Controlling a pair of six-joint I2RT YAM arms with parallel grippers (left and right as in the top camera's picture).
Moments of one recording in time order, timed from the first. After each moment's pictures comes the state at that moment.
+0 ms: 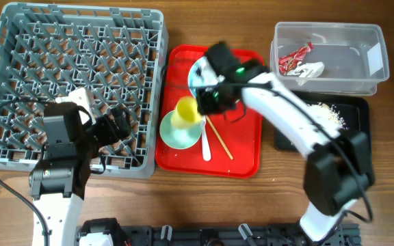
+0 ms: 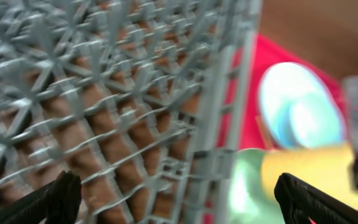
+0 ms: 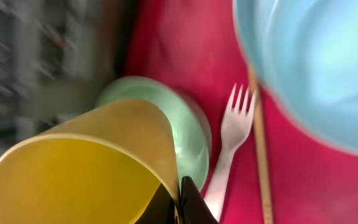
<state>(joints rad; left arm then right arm) 0.07 0.92 0.77 -0.63 0.20 -0.34 0.52 1.87 1.51 -0.88 -0.40 0.31</state>
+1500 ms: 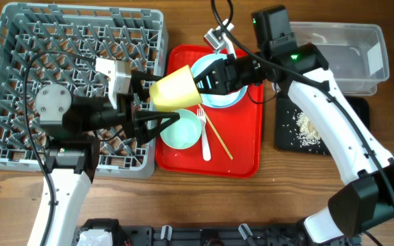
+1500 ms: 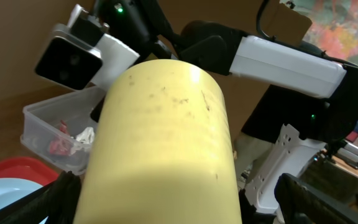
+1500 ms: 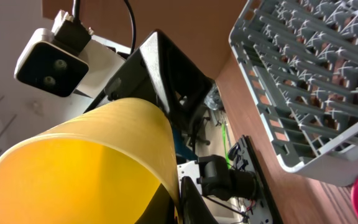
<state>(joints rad) -0.03 1.08 0.77 0.40 1.33 -0.52 0.37 1.71 1.55 -0.73 -1.40 0.34</state>
